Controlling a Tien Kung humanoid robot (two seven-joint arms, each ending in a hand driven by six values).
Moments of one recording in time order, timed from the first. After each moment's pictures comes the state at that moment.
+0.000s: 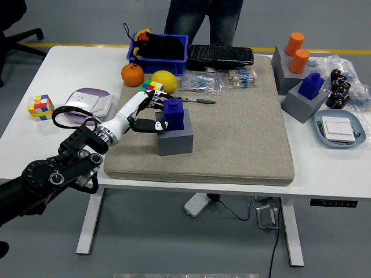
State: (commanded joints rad) left arm -0.77 0.24 -0.37 -0.87 0.84 0.26 -0.32; right arm 0.09 -0.30 0.88 0.29 -0.72 0.16 -0.23
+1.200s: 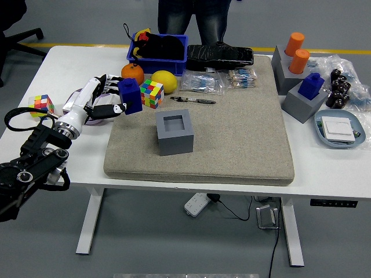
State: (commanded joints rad) left arm -0.66 0.35 -0.54 -0.82 0.84 0.31 -0.39; right arm 0.08 -0.30 0.88 0.29 -0.72 0.16 -0.23
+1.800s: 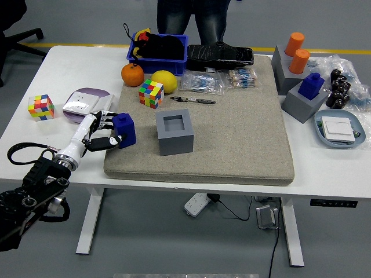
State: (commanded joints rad) left arm -0.55 0.29 -0.53 -0.76 0.79 0.31 -0.40; right arm 0.08 -0.30 0.88 0.29 -0.73 0.16 -0.23
